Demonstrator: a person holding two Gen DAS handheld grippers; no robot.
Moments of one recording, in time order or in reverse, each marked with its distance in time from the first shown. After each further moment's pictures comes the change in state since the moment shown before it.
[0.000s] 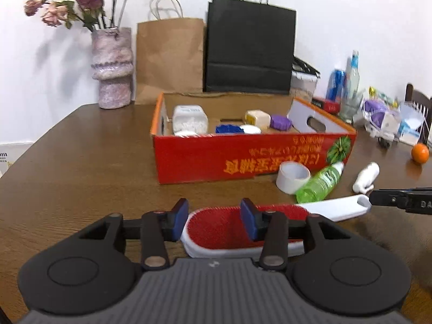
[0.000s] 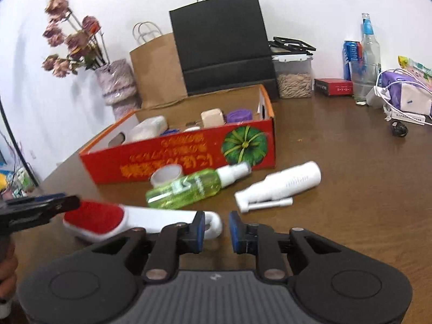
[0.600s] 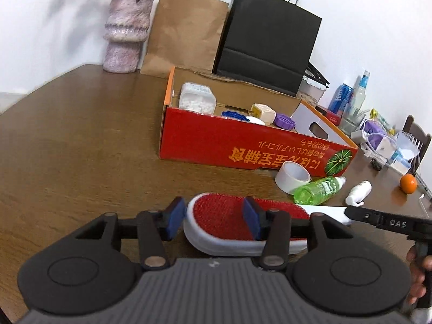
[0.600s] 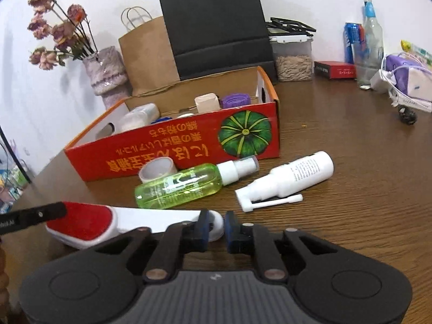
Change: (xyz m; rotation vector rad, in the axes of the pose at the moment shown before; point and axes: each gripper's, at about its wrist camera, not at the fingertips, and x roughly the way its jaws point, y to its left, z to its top) left arm 0.012 0.025 -0.007 -0.229 0.078 -0.081; right arm 0.029 -0.001 0.002 0.036 0.055 -0.016
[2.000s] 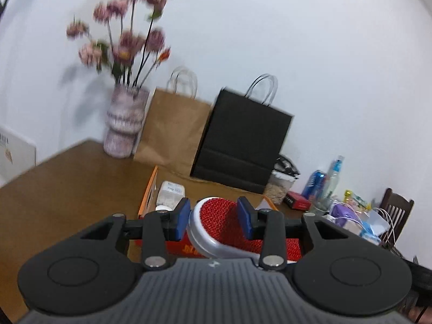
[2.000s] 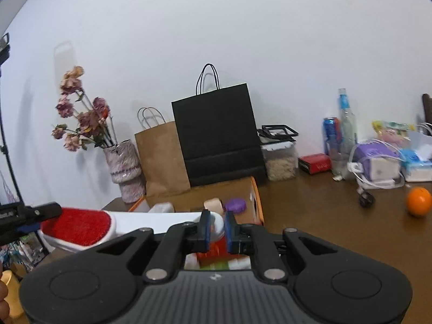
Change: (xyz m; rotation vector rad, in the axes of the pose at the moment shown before) left arm -0.102 -0.060 0.067 -0.056 -0.313 -0.020; right arm -0.124 0.021 0.063 -0.009 -0.377 -0.024
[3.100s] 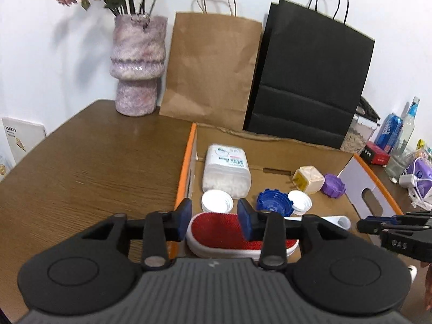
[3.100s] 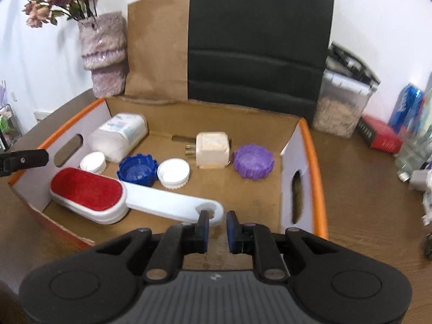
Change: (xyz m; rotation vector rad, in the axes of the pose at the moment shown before) left arm 0.187 0.056 0.006 0.119 0.251 0.187; right arm 0.232 0.017 0.001 -0.290 0.454 -0.001
